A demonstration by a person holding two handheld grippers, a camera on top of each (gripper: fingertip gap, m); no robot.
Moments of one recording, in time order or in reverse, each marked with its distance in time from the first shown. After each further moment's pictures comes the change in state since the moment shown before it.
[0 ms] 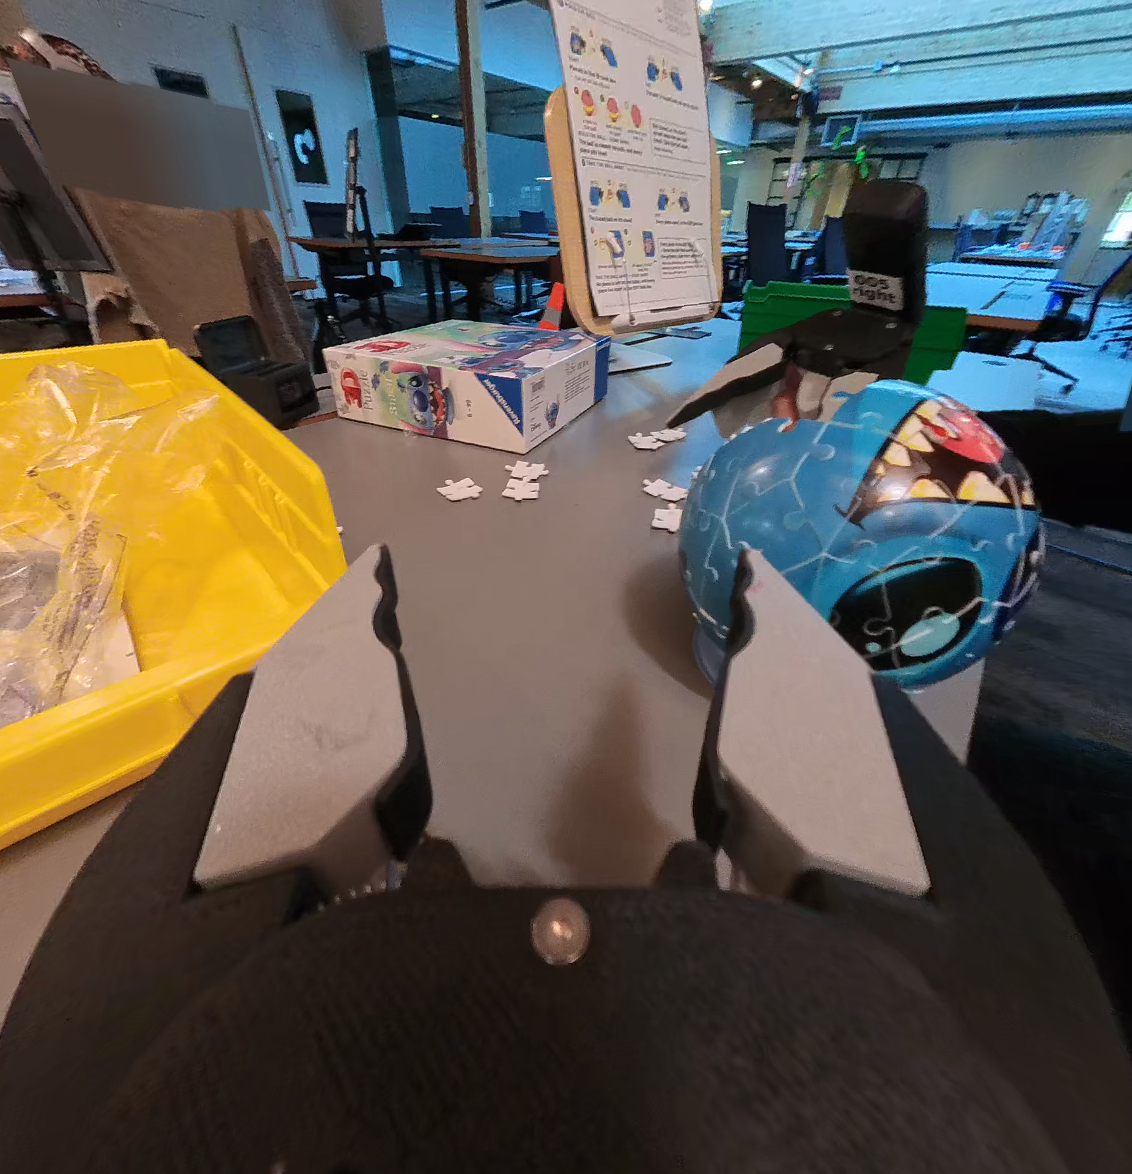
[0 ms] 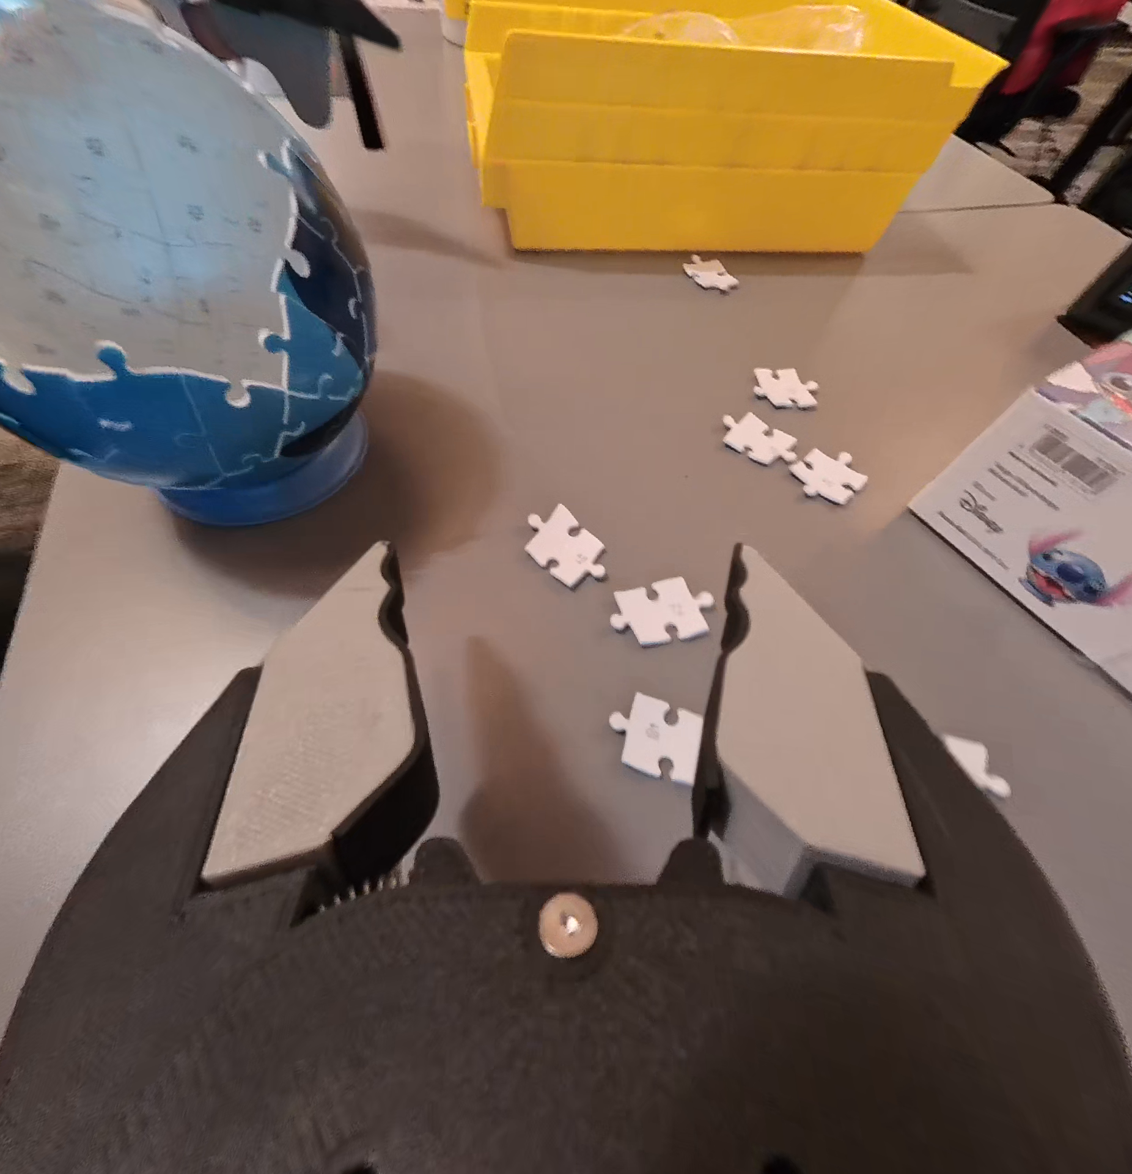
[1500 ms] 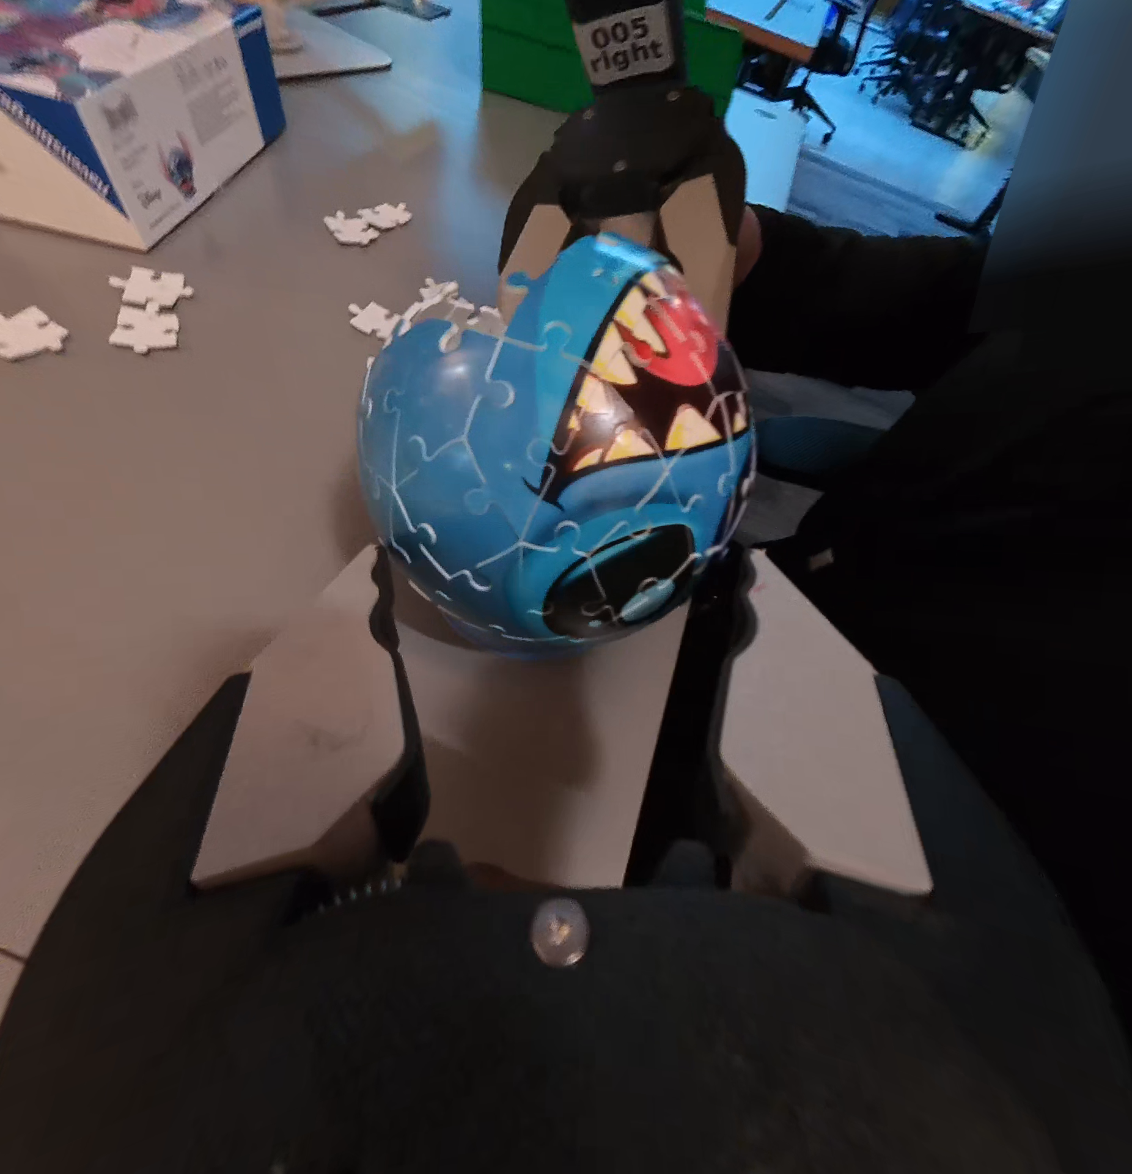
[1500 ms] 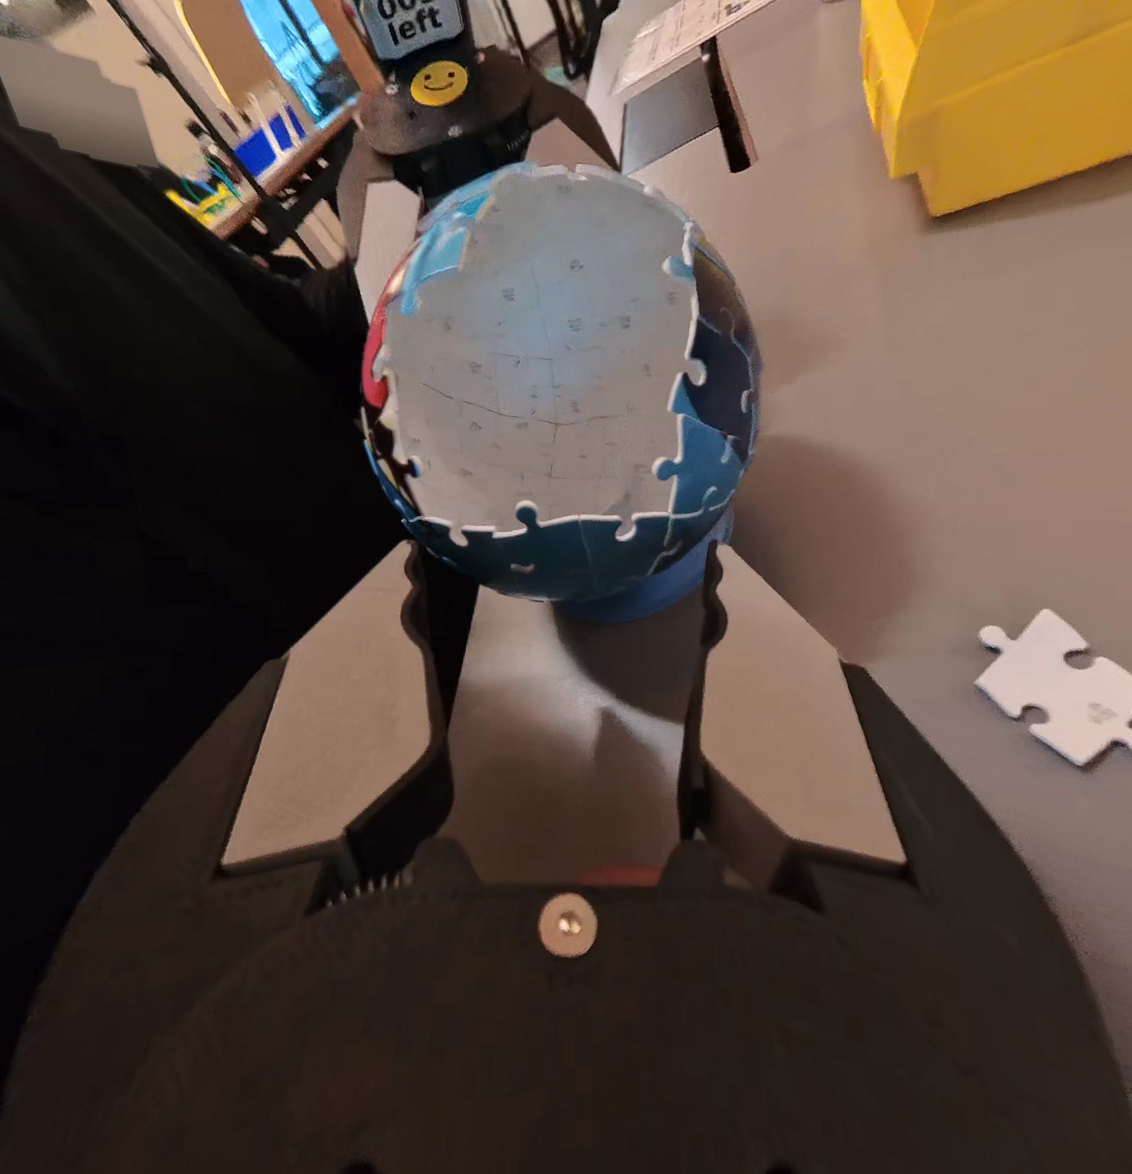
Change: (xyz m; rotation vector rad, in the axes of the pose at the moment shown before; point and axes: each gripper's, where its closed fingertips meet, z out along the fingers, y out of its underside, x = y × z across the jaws) left arm 0.110 0.032 0.017 -0.411 0.384 -0.093; right arm -0.124 -0.035 0.015 0.014 -0.604 0.332
